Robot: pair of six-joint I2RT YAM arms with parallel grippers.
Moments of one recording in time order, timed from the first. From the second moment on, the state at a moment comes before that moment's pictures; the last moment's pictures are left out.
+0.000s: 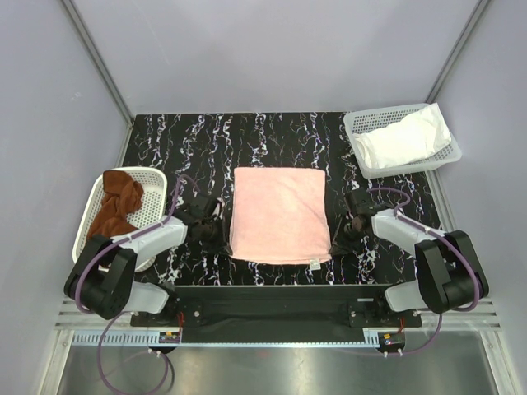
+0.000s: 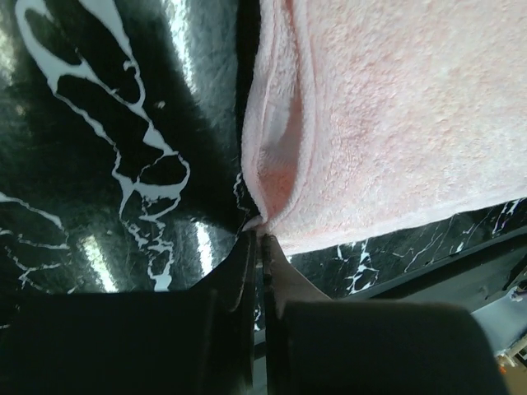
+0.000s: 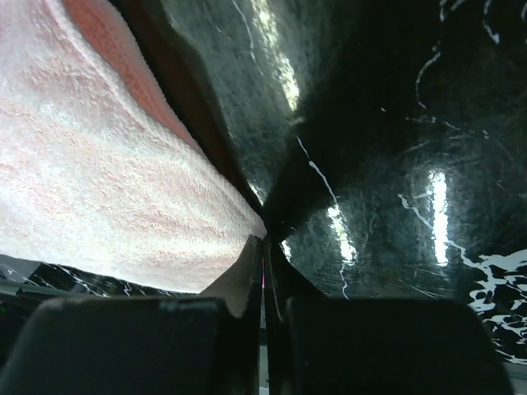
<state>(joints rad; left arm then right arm) -0.46 1.35 0.61 -0.46 0.28 -0.61 0.31 1.39 0.64 -0.57 -0.22 0.71</state>
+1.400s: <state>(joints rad) -0.47 1.22 0.63 -0.54 0.20 -0.61 0.38 1.13 0.47 -0.52 -0.22 0.92</state>
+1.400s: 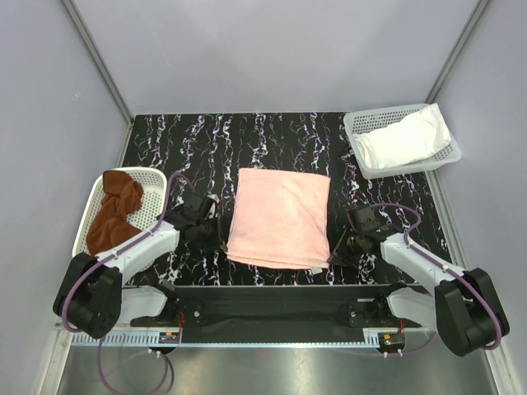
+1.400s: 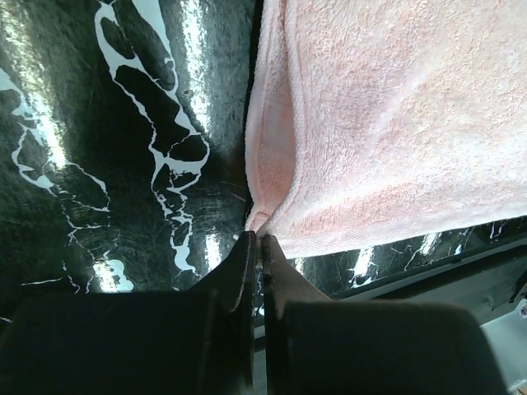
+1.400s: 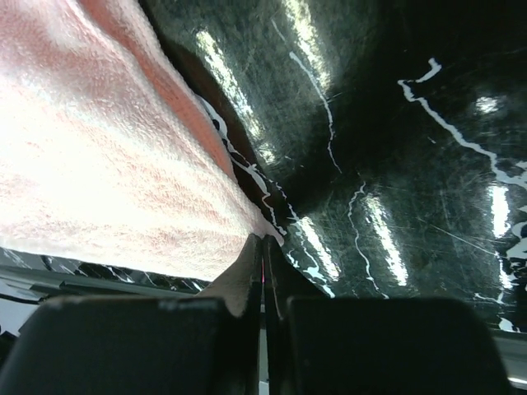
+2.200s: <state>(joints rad) -0.50 1.27 0.77 -0.47 0.20 -0.60 0.37 1.44 1.04 -0.62 0.00 0.75</state>
